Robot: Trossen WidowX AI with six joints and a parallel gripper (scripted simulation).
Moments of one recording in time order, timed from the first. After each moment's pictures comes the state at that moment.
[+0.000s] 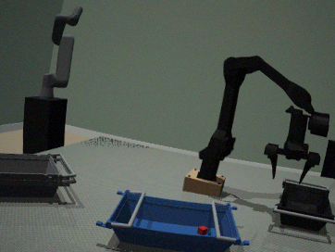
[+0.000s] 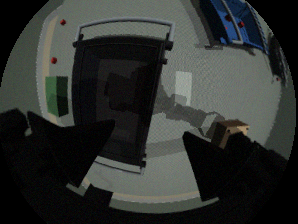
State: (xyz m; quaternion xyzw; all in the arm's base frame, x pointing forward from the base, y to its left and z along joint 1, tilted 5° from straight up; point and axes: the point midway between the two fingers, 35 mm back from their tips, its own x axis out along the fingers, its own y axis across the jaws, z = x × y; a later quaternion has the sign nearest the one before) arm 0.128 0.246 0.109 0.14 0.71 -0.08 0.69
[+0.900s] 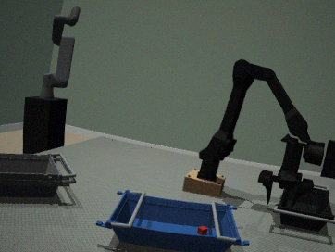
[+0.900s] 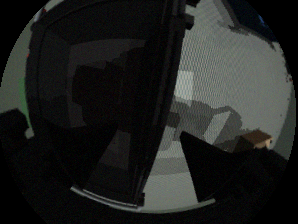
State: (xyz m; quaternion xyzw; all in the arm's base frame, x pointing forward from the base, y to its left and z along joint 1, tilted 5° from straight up) arm 0.127 0.254 0.024 0.14 0.71 -0.08 0.68
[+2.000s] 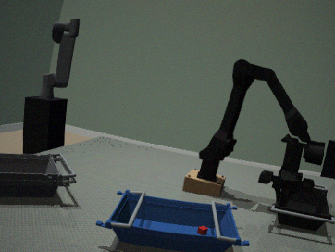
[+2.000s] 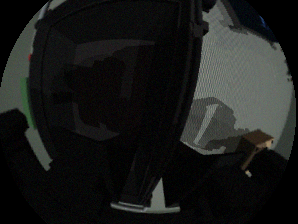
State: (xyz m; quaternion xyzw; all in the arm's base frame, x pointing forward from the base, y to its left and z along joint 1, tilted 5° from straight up) arm 0.128 0.255 0.024 0.15 0.71 -0.08 0.69
